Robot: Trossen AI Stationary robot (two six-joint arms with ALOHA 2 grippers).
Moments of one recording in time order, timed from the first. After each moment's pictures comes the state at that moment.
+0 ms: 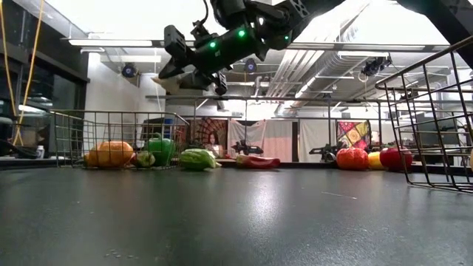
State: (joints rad) left arm -0.93 1.30 0.77 0.14 -0.89 -0.53; right arm -0.13 2.12 1.59 0.27 0.26 0.32
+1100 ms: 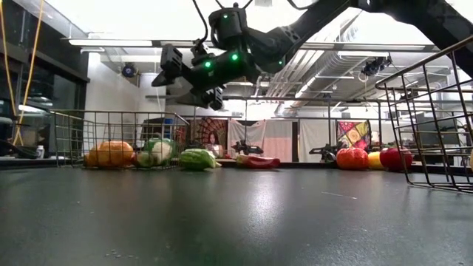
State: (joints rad) left arm -0.93 1.30 0.77 0.13 -0.89 -0.55; right arm -0.17 2.22 1.59 0.46 0.25 0.34
